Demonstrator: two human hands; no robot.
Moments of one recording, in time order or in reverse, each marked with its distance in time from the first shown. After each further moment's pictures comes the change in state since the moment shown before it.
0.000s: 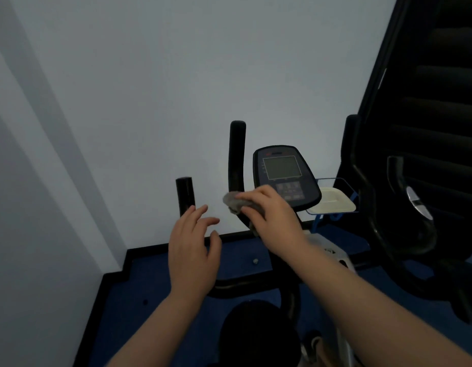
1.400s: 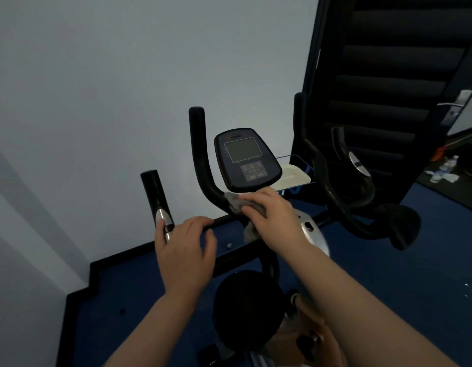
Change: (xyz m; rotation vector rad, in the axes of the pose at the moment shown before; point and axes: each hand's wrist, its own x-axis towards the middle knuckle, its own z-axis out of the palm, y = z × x) left_hand -0.021 0.005 0.001 0.100 -0.034 0.225; right_hand -0.057 -0.002 -0.011 -0.043 0.143 0.328
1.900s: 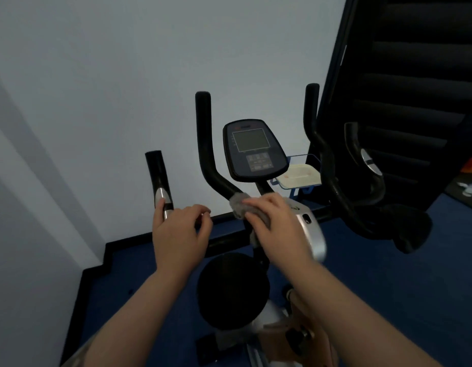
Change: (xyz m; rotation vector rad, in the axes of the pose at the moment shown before) left_hand -0.001 0.002 0.005 0.117 -0.008 -0.037; right_hand -0.039 0.016 -0.005 0.089 0.003 -0.089
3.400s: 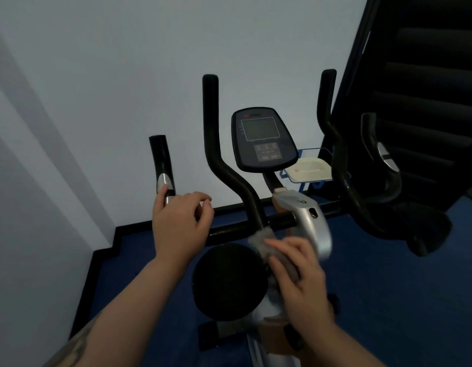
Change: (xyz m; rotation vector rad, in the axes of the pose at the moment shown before) left_hand -0.003 -0.005 0.010 -0.033 0.105 0.020; right_hand -0.084 0.033 0.002 0.232 0.115 -0.079
